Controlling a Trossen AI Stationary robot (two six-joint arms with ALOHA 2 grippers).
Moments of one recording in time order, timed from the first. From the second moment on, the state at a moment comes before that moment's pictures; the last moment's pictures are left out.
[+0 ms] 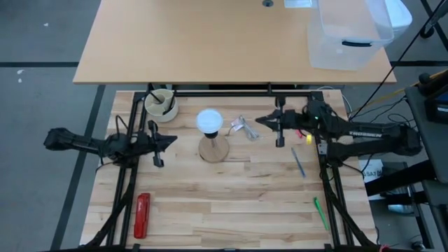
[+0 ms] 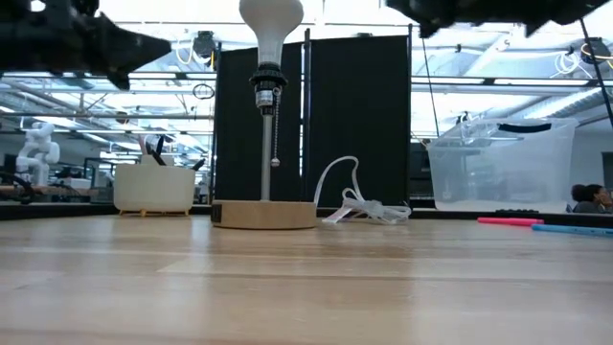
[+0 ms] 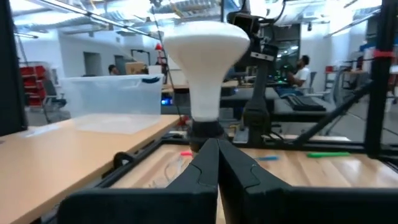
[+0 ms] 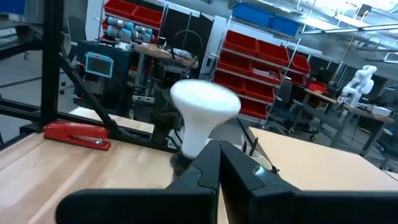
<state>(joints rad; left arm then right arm) -0.14 0.31 0.05 0.47 -0.35 0.12 -0.26 0.95 0.59 0.35 -0.24 -0.25</state>
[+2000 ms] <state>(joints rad) 0.16 1.76 0.39 1.24 -0.02 -0.07 -0.26 1.14 0.82 0.41 -0.24 -0.23</state>
